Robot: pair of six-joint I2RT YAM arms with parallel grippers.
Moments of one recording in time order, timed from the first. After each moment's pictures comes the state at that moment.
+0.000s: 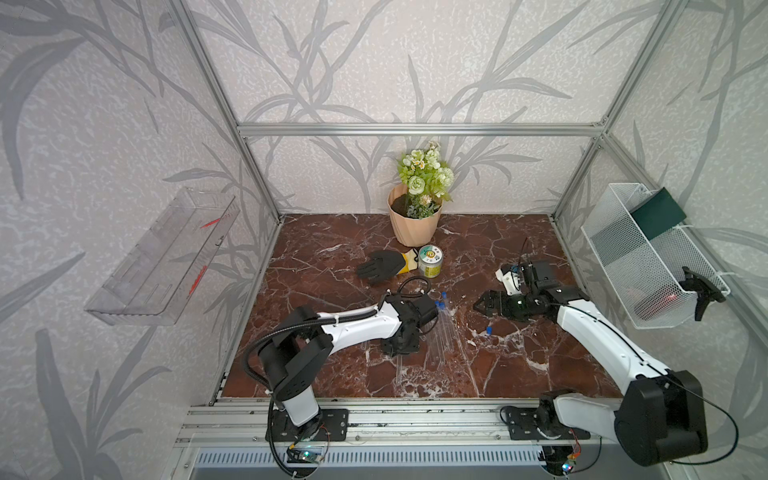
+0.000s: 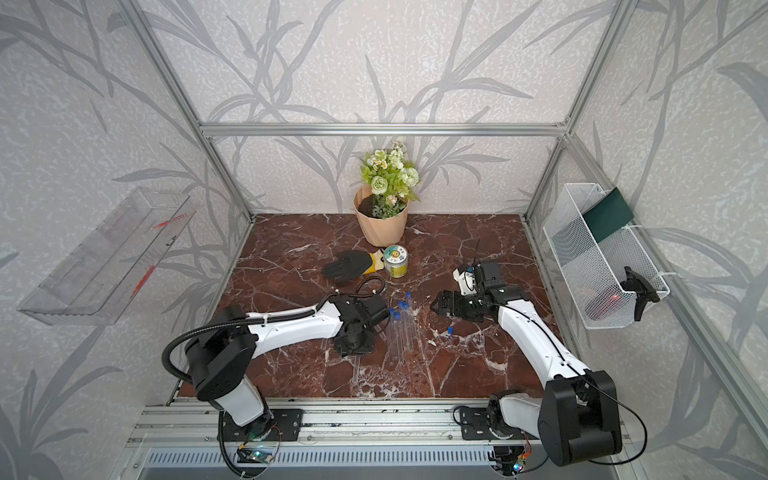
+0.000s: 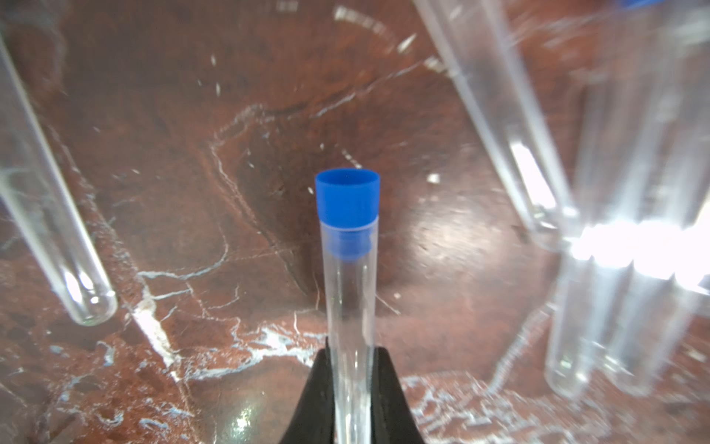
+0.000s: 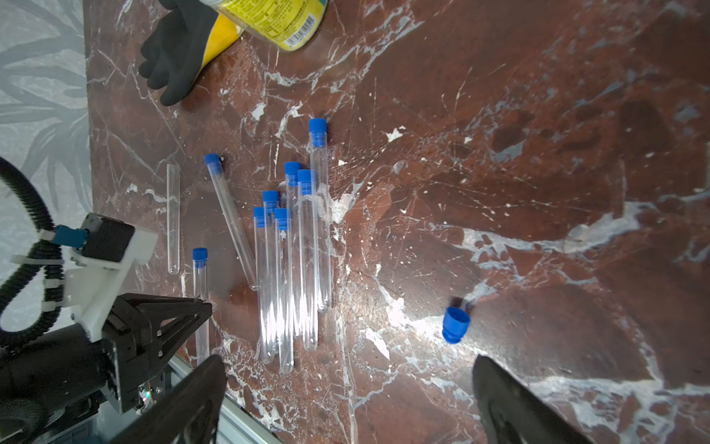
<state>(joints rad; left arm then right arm) -0.94 1.66 1.07 -0.88 -0.06 -0.90 0.16 1.24 0.83 -0.70 -0.50 0.29</state>
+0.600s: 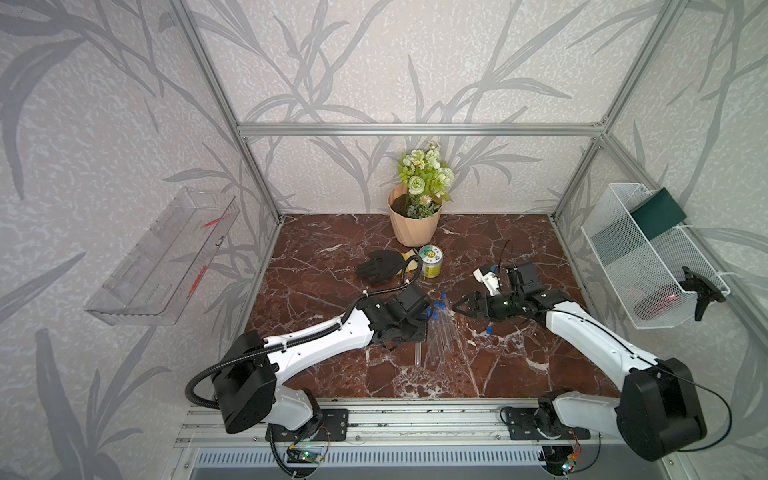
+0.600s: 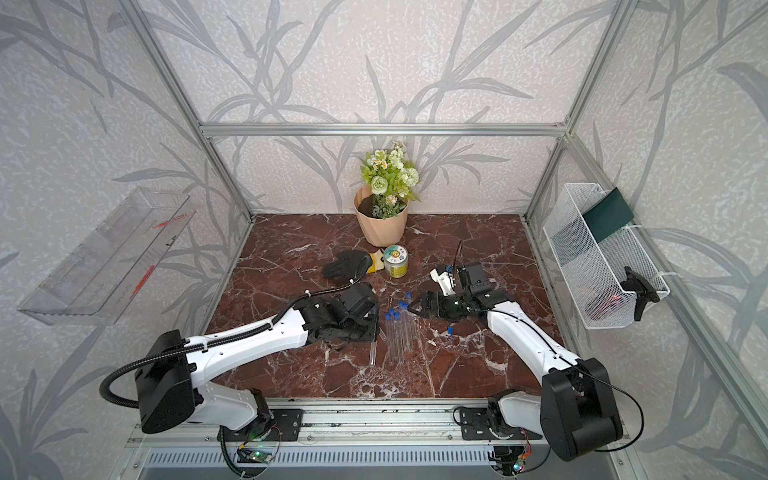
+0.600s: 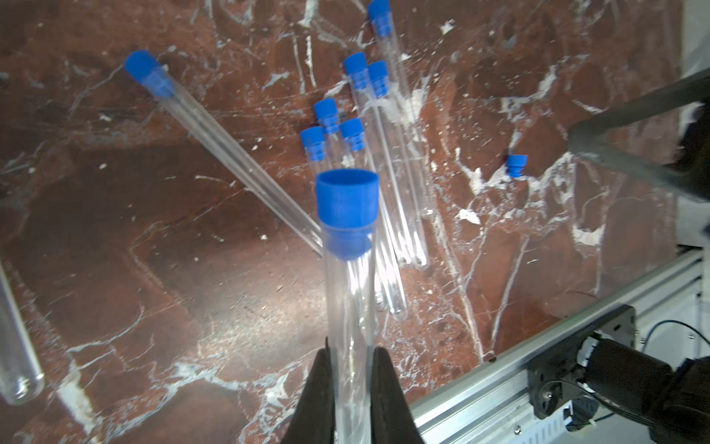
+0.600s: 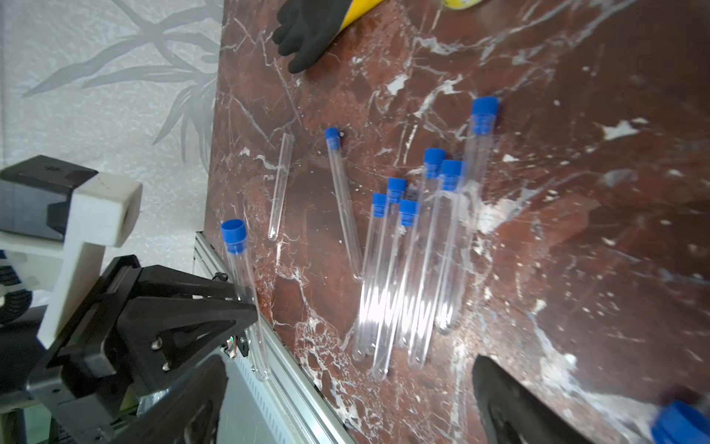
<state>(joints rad) -0.94 1.43 1.02 -0.62 0.01 -0.82 0.32 1.27 0.79 -0.45 -0.73 0.42</state>
